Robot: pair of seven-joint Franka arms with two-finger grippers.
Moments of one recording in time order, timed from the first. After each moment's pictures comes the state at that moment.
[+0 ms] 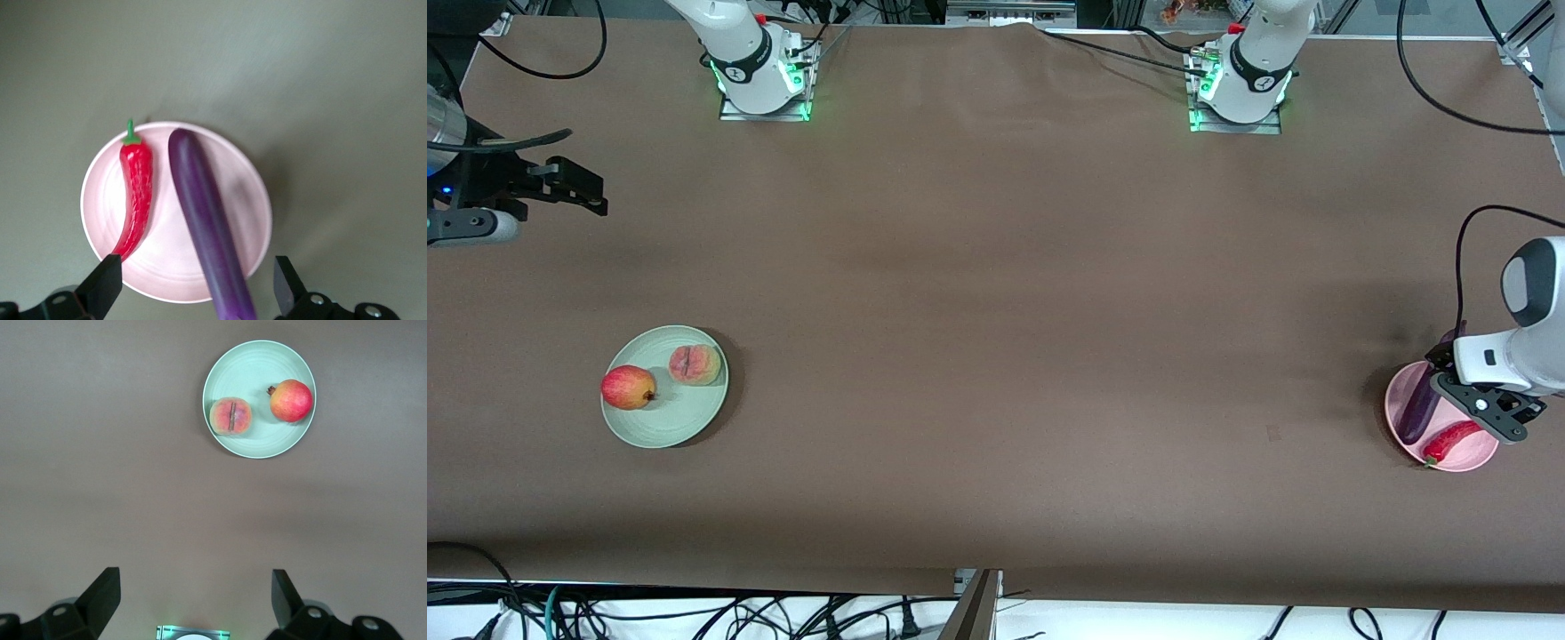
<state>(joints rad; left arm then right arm) 0.69 0.65 -0.55 -1.55 0.57 2.10 0.77 -0.04 0.06 0.10 -1.53 -0.04 1.48 -0.05</state>
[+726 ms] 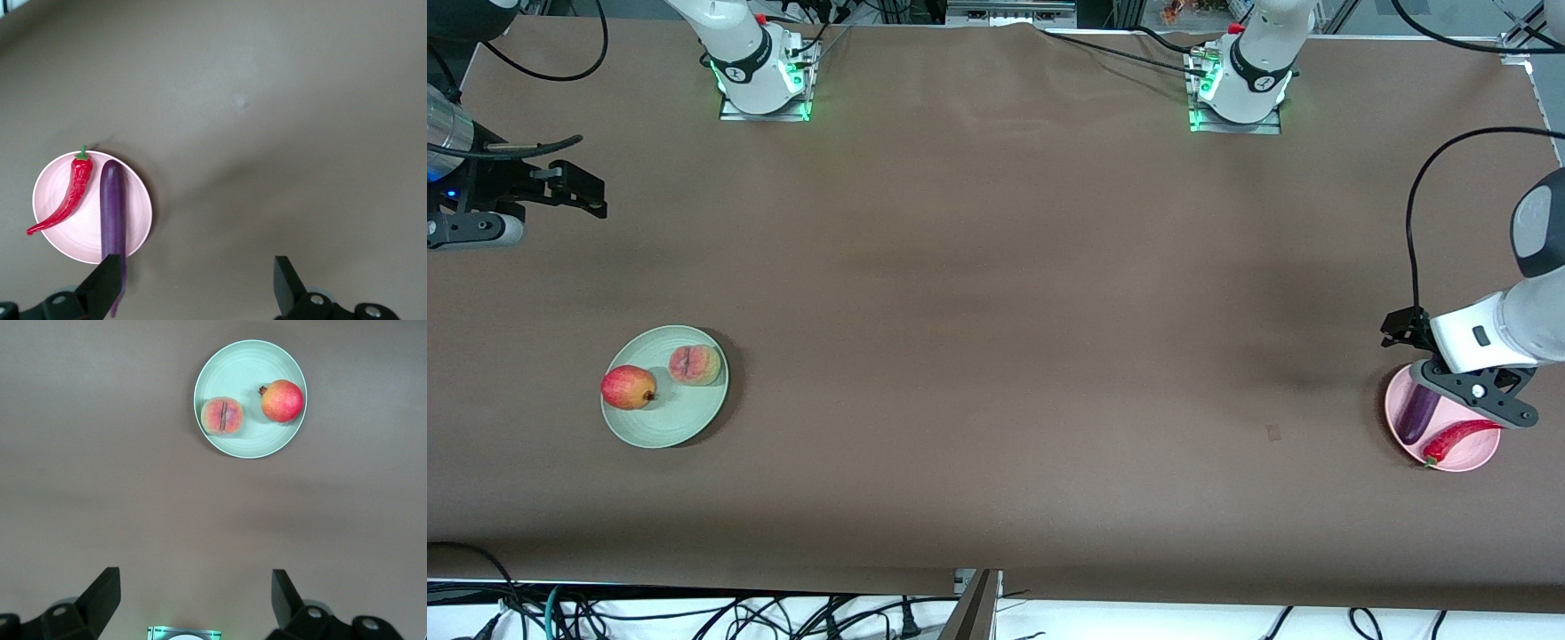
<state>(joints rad) 0.67 0.54 -0.82 -1.40 0.45 1.69 0.31 -0.04 0.07 0.10 -1.53 -0.07 1.48 -0.05</state>
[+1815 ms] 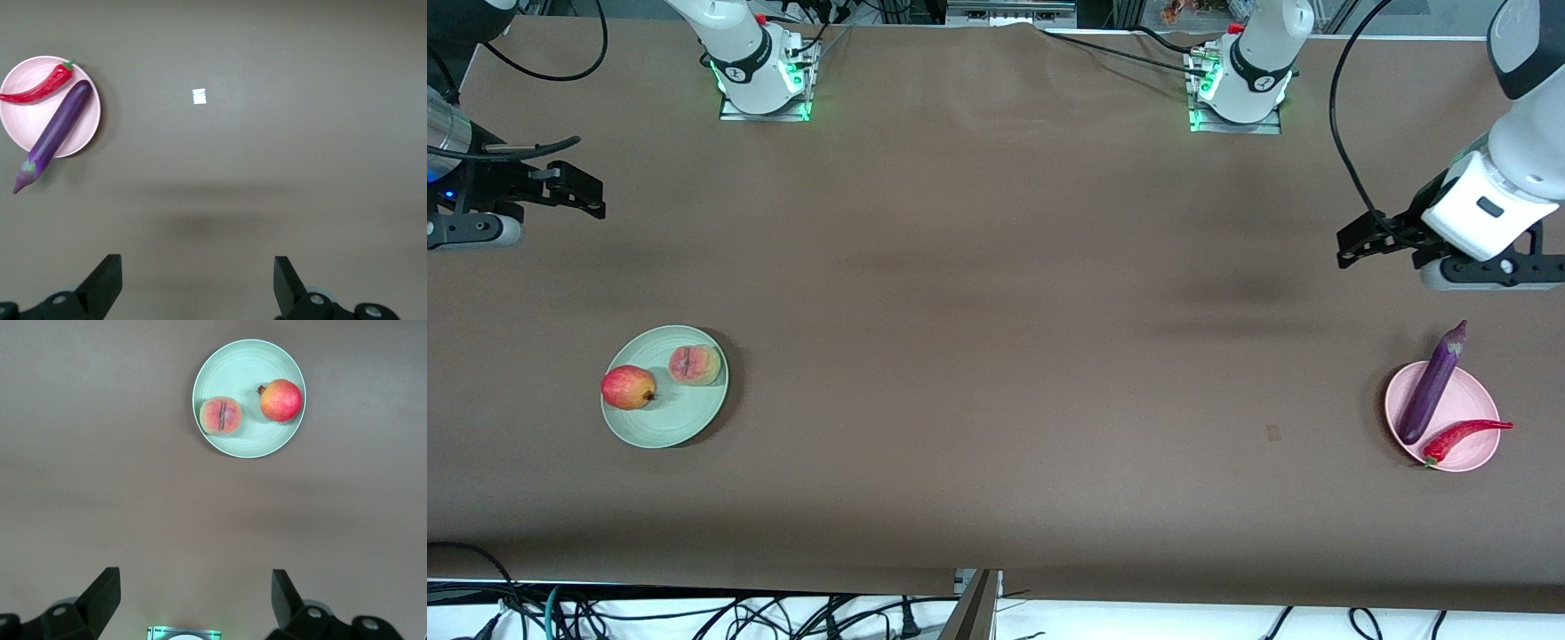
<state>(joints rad) -0.01 0.05 -0.05 -1.66 0.00 1.70 -0.11 -0.04 0.07 0.10 -1.53 -0.07 1.48 -0.05</state>
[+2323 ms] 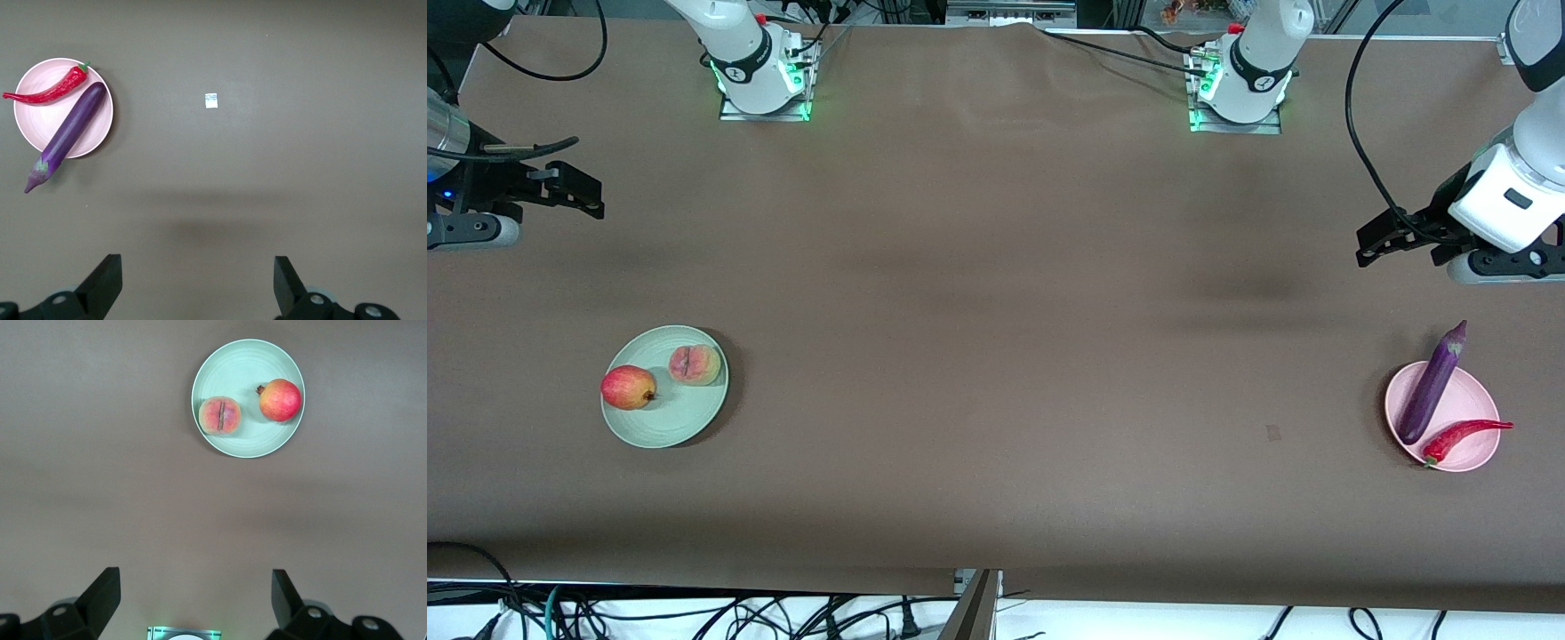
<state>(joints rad) -0.07 0.03 0.02 -1.68 0.00 1.72 -0.10 -0.04 0.07 0.09 -1.53 -0.07 1.48 -0.05</state>
